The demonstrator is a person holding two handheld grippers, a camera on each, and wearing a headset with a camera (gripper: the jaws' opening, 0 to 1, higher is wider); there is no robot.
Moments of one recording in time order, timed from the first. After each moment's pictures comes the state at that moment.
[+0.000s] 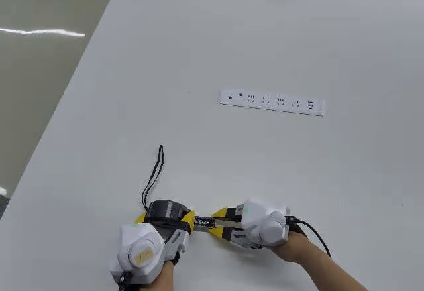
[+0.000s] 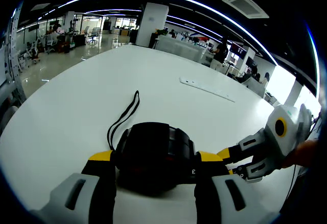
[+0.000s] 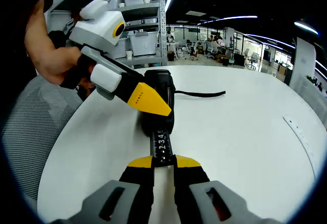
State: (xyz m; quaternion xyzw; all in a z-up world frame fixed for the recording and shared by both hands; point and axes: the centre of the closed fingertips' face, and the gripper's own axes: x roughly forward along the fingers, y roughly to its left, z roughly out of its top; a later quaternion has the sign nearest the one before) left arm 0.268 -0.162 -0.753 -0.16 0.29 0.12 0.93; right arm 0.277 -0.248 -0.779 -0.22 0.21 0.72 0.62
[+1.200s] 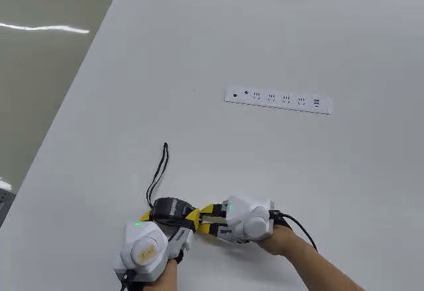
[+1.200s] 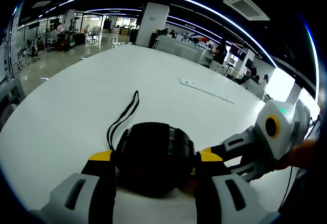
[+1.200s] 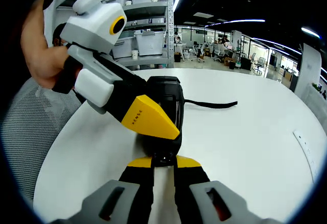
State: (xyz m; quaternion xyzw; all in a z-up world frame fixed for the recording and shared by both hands) left arm 0.269 -0.161 -0.753 -0.17 0.29 0.12 0.93; right arm 0.269 -0.213 -0.782 -0.23 0.19 0.74 0.60
